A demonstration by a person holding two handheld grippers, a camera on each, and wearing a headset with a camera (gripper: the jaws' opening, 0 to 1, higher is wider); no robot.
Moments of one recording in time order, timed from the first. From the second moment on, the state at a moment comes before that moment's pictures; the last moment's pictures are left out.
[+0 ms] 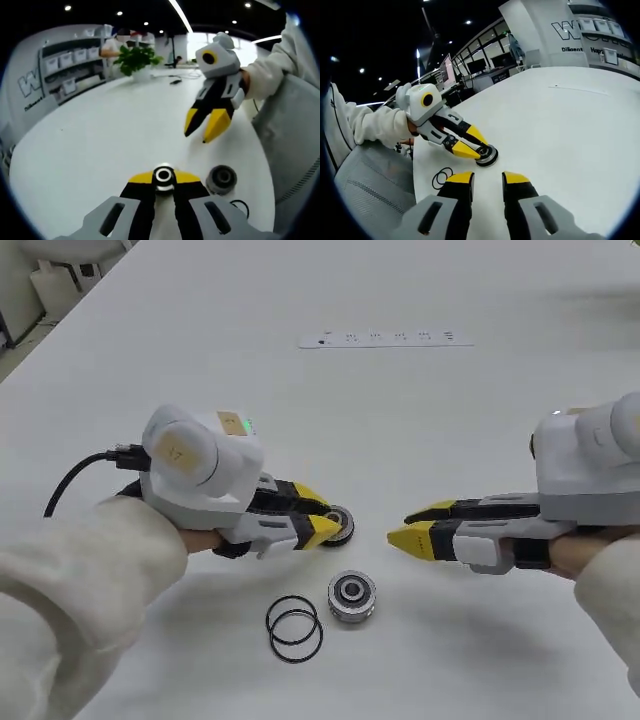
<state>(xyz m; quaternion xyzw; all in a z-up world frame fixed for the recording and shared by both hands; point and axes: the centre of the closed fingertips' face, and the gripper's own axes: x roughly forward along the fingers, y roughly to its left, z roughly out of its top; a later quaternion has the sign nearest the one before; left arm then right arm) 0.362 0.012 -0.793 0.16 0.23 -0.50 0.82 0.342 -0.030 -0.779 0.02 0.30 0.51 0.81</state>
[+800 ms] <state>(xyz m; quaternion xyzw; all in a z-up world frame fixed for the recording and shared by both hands) 0.357 0.006 -0.791 0.15 0.22 -0.51 0.82 0.353 0.000 -0.801 -0.11 0.28 0.55 0.78</state>
